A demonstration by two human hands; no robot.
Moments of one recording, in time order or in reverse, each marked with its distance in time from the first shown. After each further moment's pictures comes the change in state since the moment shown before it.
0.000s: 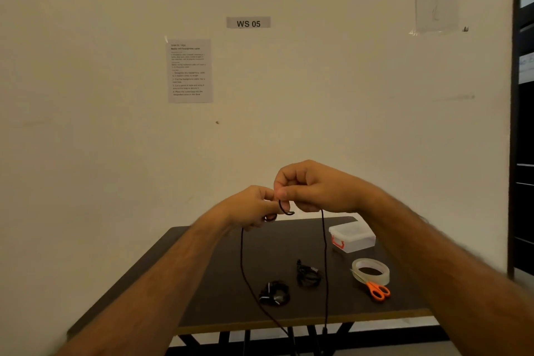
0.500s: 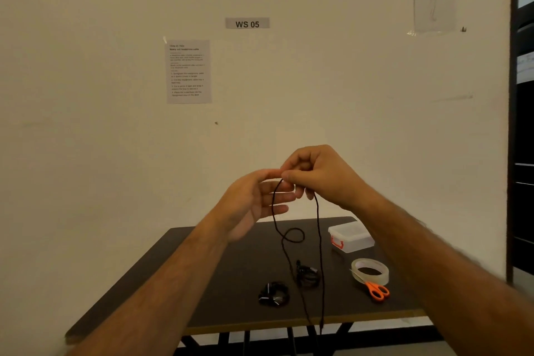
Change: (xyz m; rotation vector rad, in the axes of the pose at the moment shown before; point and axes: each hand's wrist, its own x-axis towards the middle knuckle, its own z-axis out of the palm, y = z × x) left_hand -0.009 0.006 0.011 -0.734 0.078 0.195; right_hand 0.004 0.006 0.001 -0.021 0.487 -0.010
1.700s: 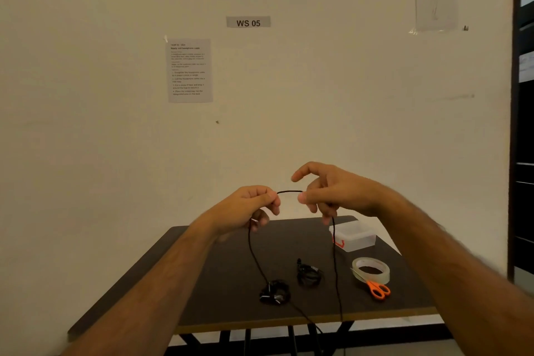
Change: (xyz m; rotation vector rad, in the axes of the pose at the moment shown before) left_hand -0.004 -0.006 -0.023 0.505 -0.085 -0.064; right_hand -0.012 0.019 -0.021 0.017 -0.359 0.253
